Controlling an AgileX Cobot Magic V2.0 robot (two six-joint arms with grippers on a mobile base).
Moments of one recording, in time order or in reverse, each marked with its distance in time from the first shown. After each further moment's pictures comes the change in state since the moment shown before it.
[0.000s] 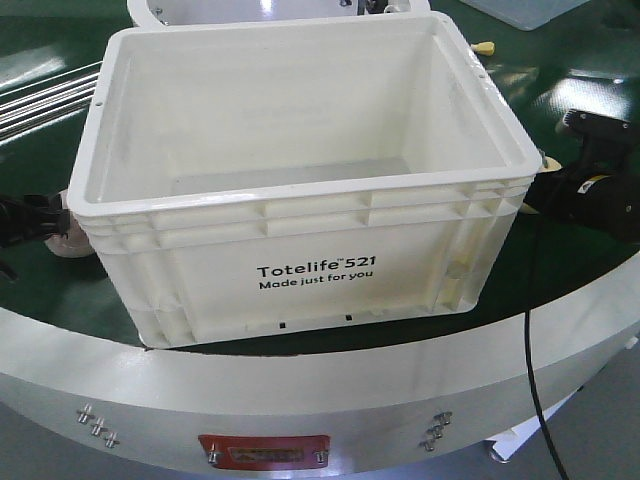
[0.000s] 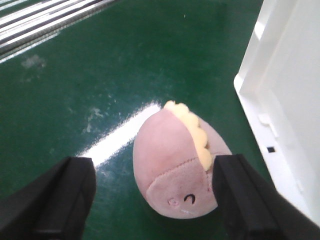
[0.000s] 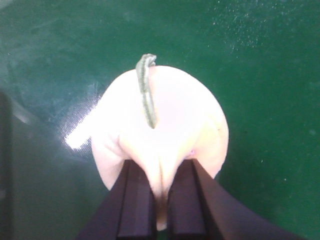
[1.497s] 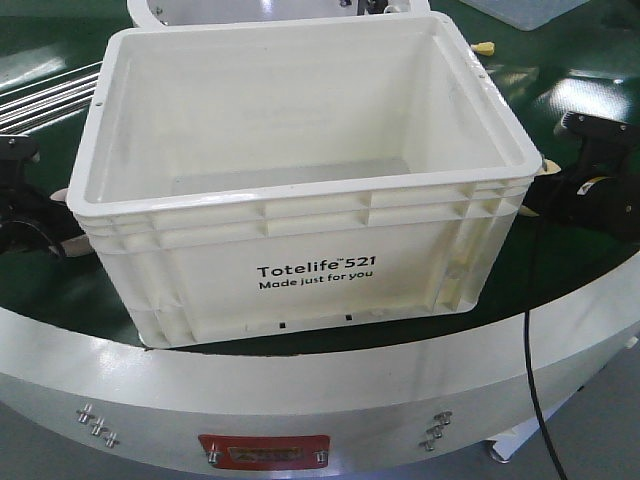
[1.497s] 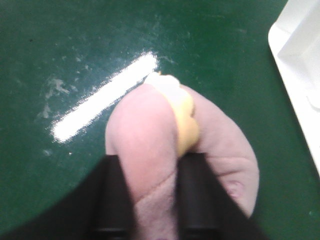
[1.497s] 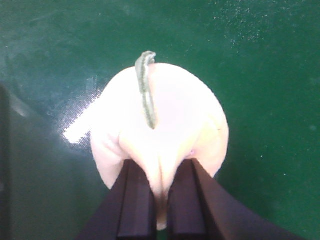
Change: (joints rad) left arm 0.000 0.346 -0.179 0.000 0.027 -0.004; right arm 0.000 0.000 0.000 -0.004 0.020 -0.008
